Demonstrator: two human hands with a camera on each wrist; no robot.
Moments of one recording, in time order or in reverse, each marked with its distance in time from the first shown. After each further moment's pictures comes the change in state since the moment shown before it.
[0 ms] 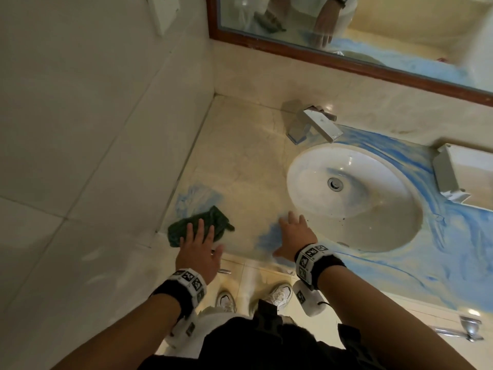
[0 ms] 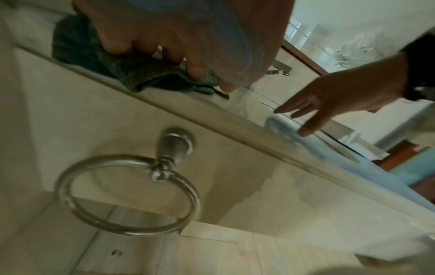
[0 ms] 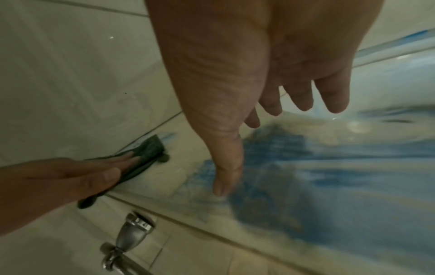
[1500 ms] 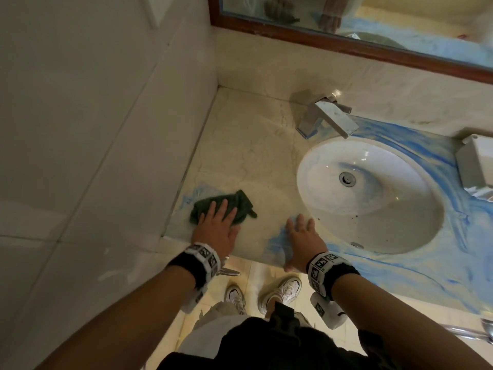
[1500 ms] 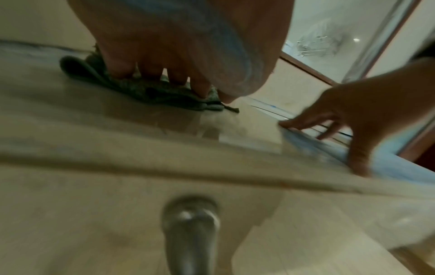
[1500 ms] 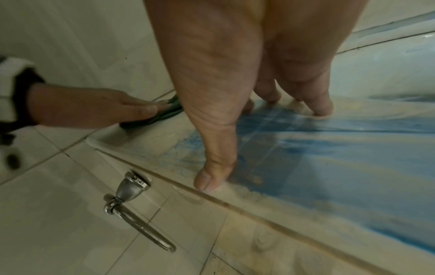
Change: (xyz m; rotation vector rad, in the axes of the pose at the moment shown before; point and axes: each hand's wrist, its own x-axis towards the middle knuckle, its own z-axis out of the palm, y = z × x) left_hand 0.061 0.012 -0.036 0.122 -0.020 0.120; right_hand -0.004 -0.005 0.003 -0.014 -0.112 -0.033
